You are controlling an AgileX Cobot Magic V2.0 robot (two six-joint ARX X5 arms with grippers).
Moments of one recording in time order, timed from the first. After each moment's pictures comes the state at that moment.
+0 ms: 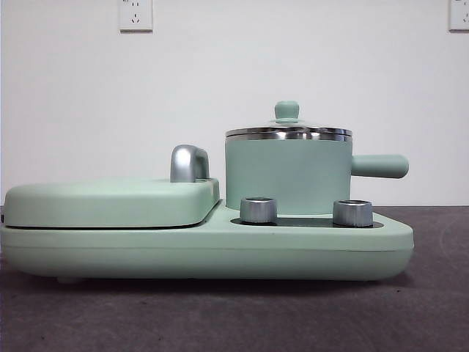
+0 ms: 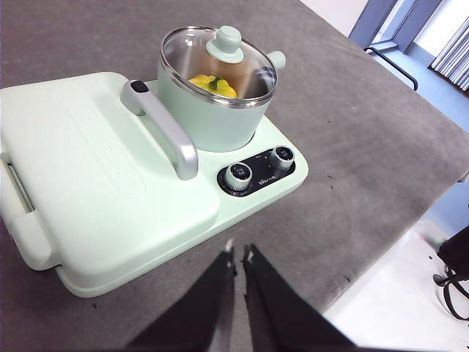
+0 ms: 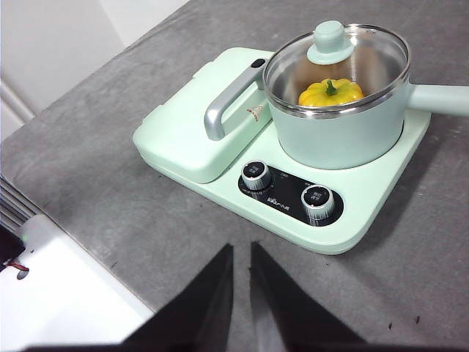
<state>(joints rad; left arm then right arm) -0.59 0.45 0.96 -0.96 0.21 -0.20 0.59 0.27 0.85 -0.98 -0.21 0.26</state>
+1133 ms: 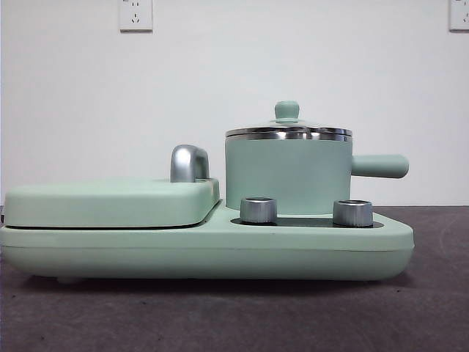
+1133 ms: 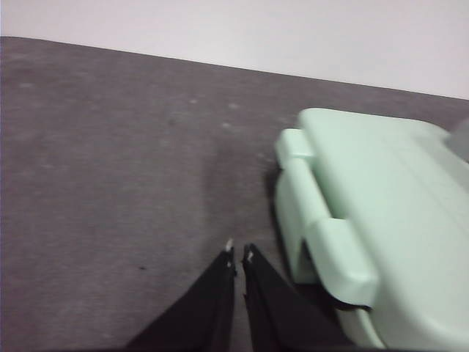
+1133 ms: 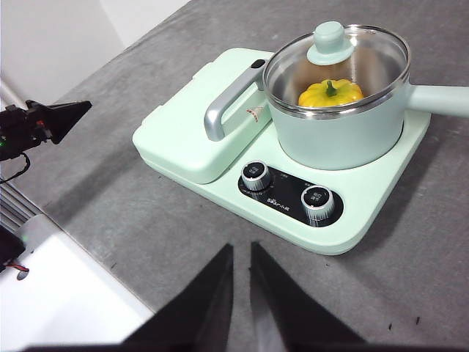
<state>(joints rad) 0.00 0.02 0.10 -0.26 0.09 -0.14 0.59 0.27 0.85 -0.98 -0.21 0.26</state>
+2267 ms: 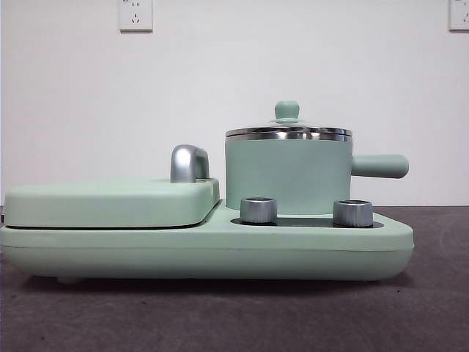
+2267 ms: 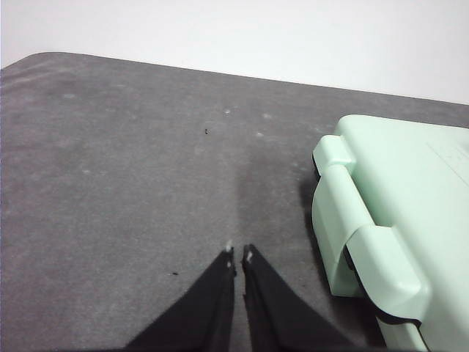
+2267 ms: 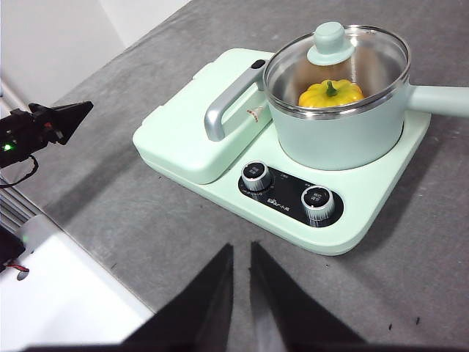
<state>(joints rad) 0.00 0.00 0.03 -0.18 0.02 -0.12 0.59 0.27 0.85 -0.98 -0.21 0.26</state>
